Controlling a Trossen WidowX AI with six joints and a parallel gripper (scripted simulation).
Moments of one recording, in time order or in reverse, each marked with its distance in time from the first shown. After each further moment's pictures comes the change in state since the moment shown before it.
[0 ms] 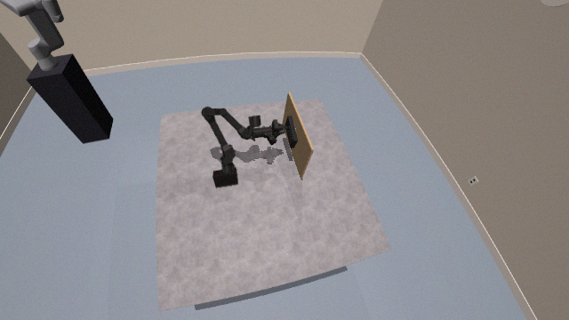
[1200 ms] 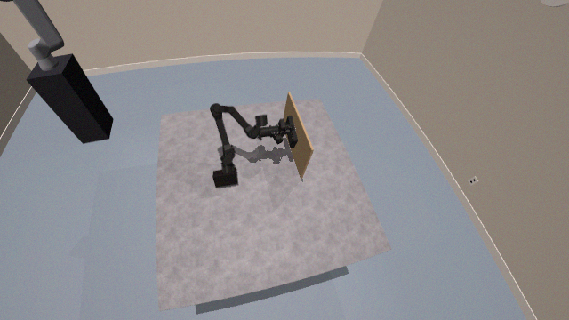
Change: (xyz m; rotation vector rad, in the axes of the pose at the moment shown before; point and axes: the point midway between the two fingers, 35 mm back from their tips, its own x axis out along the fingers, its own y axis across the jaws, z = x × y) arm 0.039 0.000 0.000 0.000 0.001 0.000
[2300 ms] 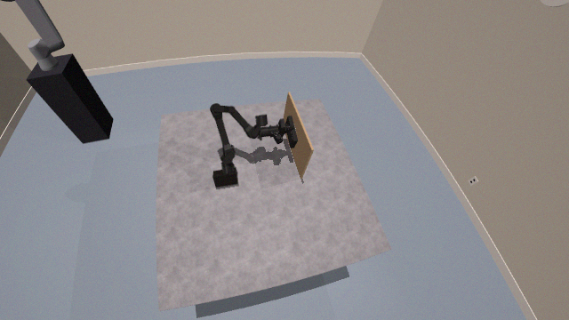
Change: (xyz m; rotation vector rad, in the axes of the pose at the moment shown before) arm 0.001 0.000 -0.001 0.001 0.002 0.001
